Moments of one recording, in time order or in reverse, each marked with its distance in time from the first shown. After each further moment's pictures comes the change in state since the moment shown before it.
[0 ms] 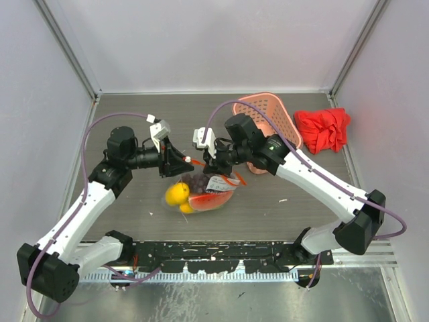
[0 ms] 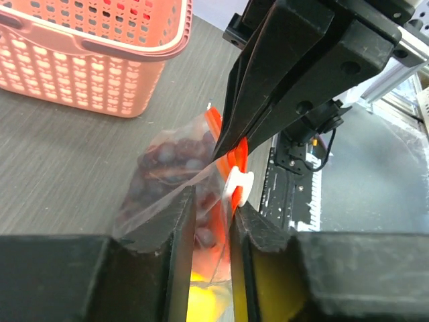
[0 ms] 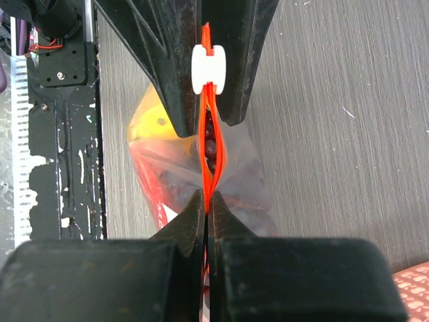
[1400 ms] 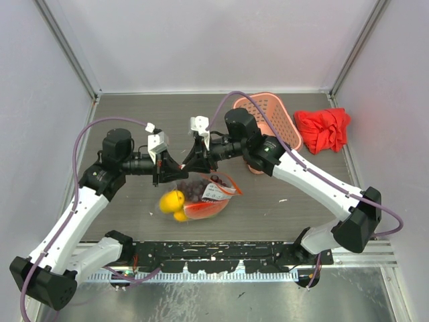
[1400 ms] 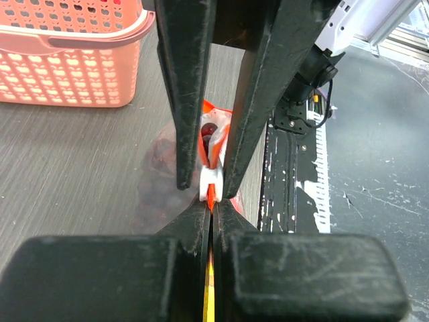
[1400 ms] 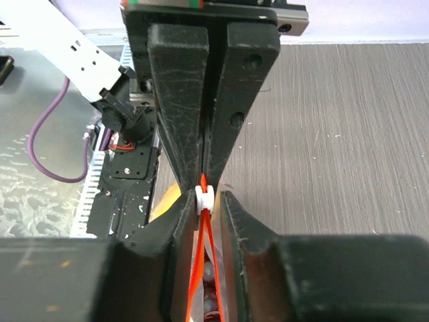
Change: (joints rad) left arm -0.008 -0.063 0.075 -0.289 0.079 0.297; right arm 0.012 0.020 -0.031 0.388 -0.259 0.218
